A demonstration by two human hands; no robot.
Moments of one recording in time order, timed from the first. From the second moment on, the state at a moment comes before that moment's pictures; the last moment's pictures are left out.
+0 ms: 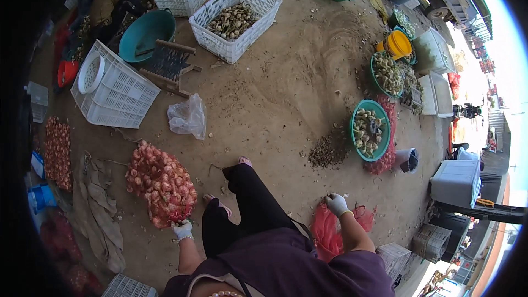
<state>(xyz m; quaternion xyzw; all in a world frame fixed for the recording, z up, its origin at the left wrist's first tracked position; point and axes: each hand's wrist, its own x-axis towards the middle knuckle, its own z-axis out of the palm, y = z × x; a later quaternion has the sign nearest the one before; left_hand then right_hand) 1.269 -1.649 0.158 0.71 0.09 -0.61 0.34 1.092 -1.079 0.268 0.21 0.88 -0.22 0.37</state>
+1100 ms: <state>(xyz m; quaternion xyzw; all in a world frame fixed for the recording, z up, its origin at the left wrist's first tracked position) 0.710 -1.239 0.057 0.63 0.29 -0.51 0.51 0.411 -0.593 0.255 0.15 0.91 -0.10 0.37</state>
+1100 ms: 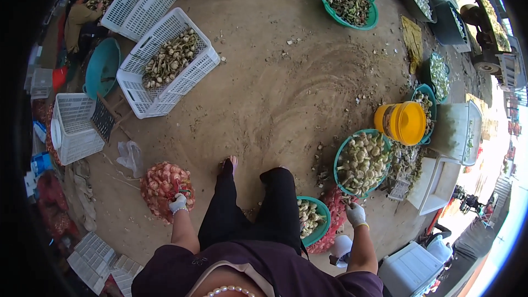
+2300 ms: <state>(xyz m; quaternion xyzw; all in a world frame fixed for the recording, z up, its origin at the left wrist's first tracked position) 0.203 -1.026 0.028 0.49 -0.83 -0.26 -0.07 0.074 -0.796 0.000 0.26 0.66 -0.48 0.51</state>
